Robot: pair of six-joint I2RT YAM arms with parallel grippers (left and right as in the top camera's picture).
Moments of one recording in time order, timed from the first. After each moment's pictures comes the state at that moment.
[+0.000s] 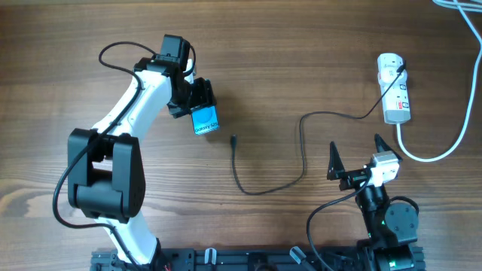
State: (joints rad) left arm -0.19 1.93 1.40 -0.81 0.24 -0.42; right arm 0.15 0.01 0.01 0.00 -0.02 -0.01
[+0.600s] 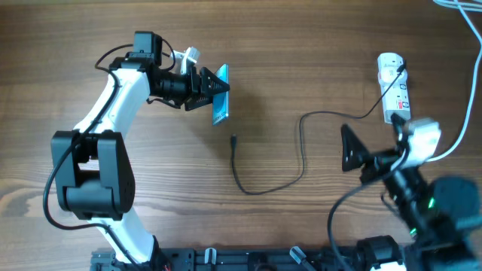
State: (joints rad) left arm -0.06 1.93 1.40 -0.78 0.99 -0.26; right arm 0.15 0.50 0.80 -0.51 -0.14 0.12
